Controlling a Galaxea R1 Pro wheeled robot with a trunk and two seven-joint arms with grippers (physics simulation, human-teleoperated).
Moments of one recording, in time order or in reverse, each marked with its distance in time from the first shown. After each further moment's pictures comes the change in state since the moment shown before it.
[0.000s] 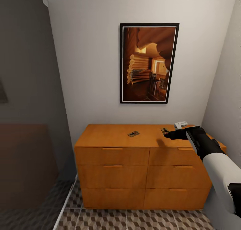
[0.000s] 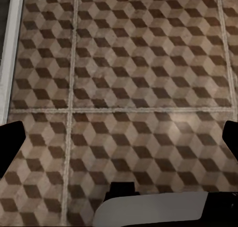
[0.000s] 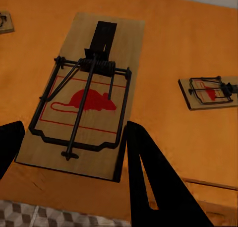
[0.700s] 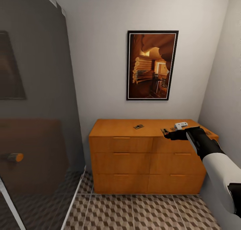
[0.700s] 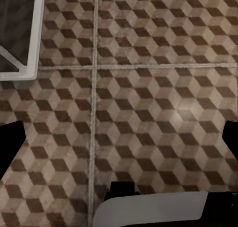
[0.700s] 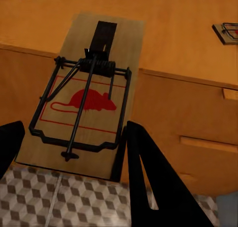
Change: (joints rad) left arm 0.000 0.000 0.000 0.000 0.000 0.000 0.000; right arm 0.000 0.000 0.000 0.010 -0.001 -0.002 -0.006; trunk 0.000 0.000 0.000
